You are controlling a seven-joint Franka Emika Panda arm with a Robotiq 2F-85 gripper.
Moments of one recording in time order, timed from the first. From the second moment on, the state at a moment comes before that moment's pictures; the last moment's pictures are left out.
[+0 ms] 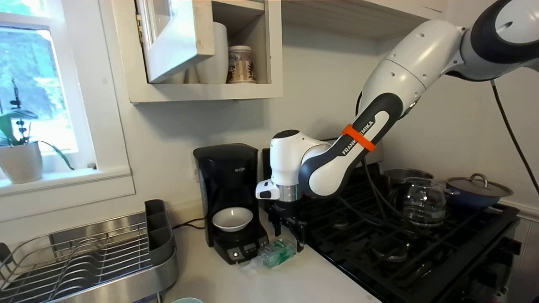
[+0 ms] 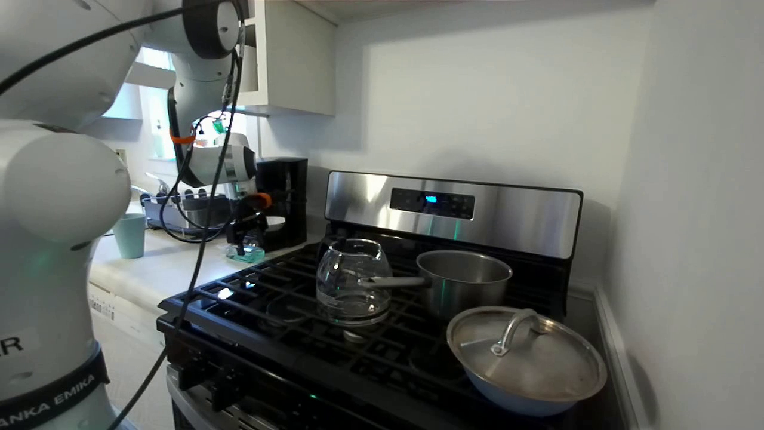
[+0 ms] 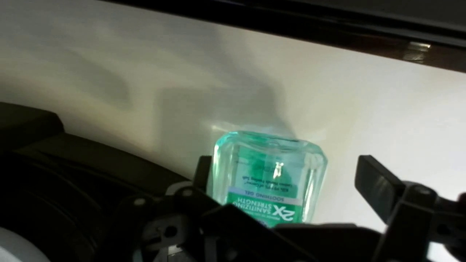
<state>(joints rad) 0.31 0.54 0.27 -1.91 -0.42 2.45 -0.90</state>
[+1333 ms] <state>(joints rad) 0.32 0.58 0.29 -1.95 -0.35 2.51 -0.59</state>
